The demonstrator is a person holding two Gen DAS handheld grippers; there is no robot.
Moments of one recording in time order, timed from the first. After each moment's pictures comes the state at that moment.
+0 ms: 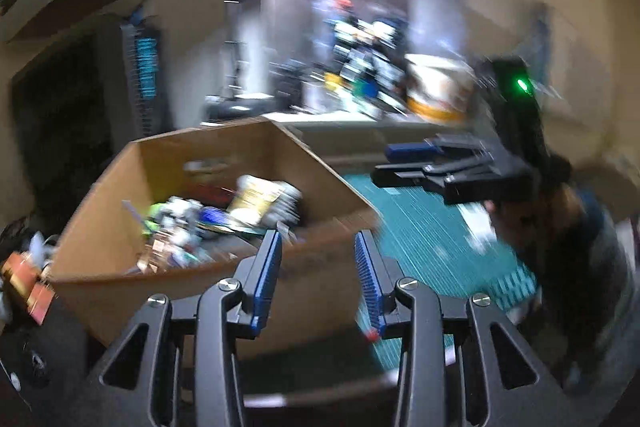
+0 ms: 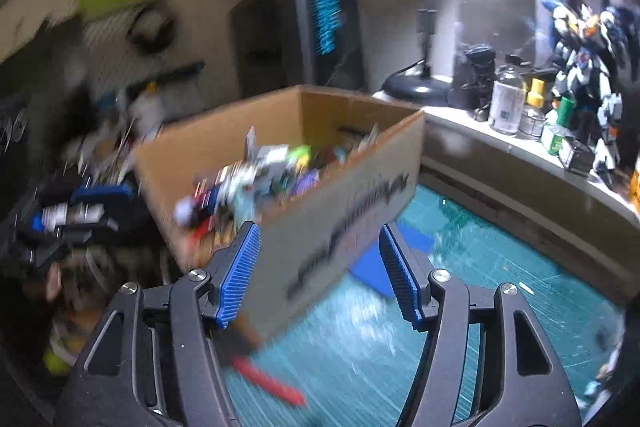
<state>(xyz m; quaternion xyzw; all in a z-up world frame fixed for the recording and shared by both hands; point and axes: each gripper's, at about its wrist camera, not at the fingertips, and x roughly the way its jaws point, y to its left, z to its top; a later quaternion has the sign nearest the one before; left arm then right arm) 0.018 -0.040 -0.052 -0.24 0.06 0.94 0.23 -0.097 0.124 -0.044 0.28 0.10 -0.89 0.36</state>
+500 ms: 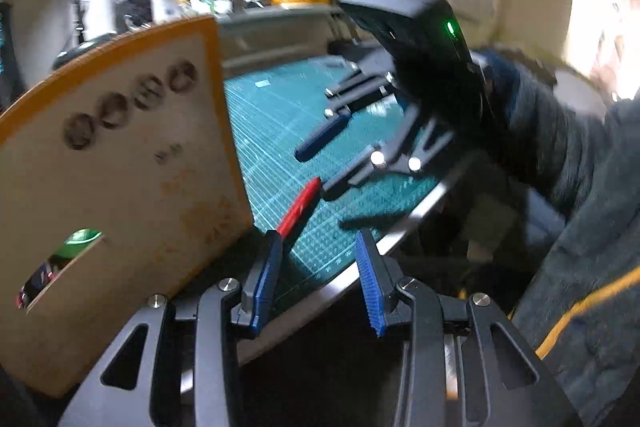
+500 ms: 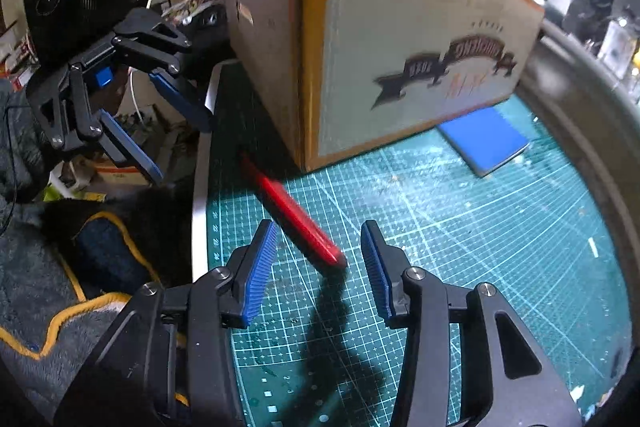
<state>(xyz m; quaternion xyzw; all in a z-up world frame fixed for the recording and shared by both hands) -0.002 -0.015 -0.144 -0.33 0.17 0.82 0.43 -0.075 0.116 -0.139 0.38 0.24 -0.77 0.46</state>
